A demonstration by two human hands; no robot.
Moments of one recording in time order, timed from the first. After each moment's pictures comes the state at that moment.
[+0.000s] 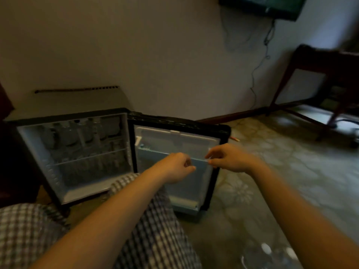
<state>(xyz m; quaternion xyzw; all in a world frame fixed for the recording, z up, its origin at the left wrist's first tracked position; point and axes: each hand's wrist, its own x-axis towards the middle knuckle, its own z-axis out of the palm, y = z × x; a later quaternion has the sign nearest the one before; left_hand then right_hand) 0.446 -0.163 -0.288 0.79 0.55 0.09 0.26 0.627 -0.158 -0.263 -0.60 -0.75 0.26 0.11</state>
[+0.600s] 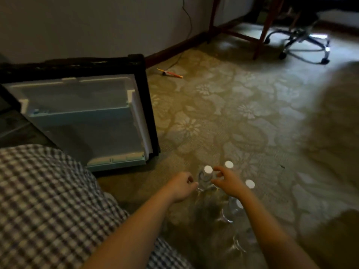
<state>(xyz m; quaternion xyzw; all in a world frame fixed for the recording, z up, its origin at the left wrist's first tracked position) 0.627 -0.260 -0.451 0.75 0.46 -0.07 0.46 0.798 -0.319 -0.487 -0.79 -0.47 0.36 0.16</state>
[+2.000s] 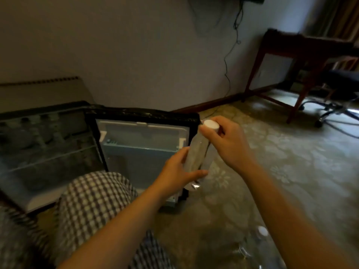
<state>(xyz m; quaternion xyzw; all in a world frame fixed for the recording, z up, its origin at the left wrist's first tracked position) 0.541 -0.194 -0.332 0.70 0.39 0.37 0.48 0.683 -0.209 -0.260 -0.56 -0.67 0.12 0.46</state>
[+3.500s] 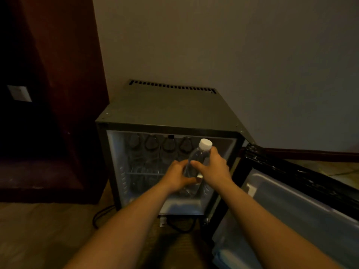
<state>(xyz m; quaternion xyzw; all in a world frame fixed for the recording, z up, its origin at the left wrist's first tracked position) 0.154 0.029 -0.412 0.57 0.64 0.37 0.35 0.274 0.055 -0.360 -0.57 -0.72 0.31 0.24</state>
